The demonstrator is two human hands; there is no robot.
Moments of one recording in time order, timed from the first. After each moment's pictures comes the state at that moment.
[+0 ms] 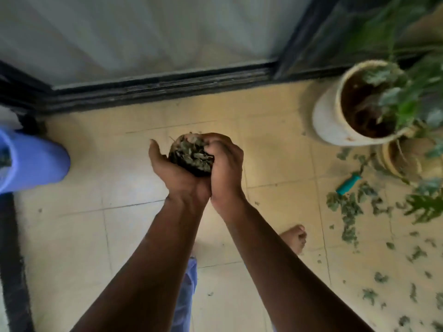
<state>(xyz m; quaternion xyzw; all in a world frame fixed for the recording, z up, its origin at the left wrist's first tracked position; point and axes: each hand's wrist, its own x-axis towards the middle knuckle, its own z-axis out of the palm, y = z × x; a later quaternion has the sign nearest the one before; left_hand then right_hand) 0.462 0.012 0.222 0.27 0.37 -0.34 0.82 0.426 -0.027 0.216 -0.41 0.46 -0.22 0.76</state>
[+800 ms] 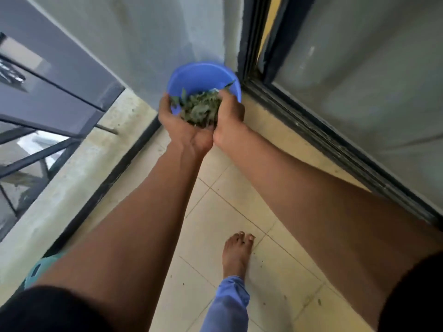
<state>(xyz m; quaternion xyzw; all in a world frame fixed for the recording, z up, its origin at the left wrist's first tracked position) 0.650 0.388 0.198 0.58 0.42 -0.10 0.69 0.774 0.370 0.186 -0.49 0.40 0.18 0.75</state>
